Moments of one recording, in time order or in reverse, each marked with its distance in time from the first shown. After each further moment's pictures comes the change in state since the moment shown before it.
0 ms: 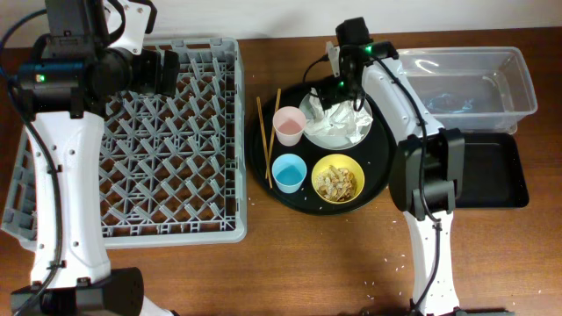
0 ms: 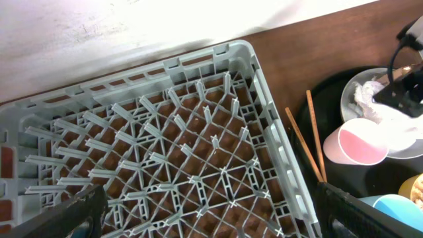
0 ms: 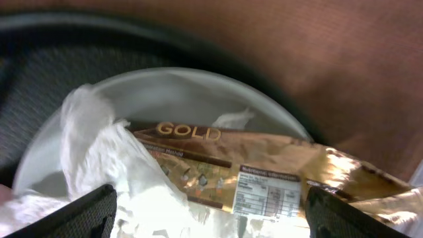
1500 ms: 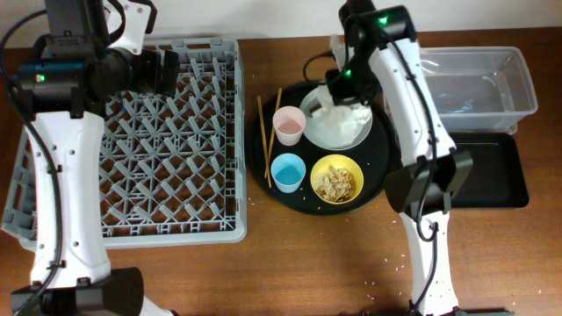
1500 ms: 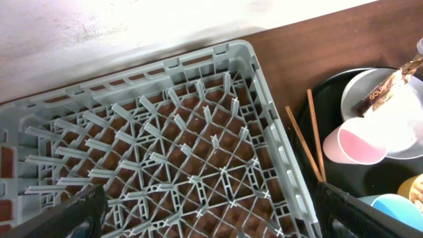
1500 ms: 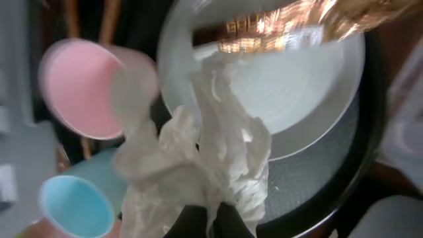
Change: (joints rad) left arm 0.000 0.000 0.000 0.000 0.000 0.000; right arm 0.024 0.006 0.540 -0.702 -0.119 0.109
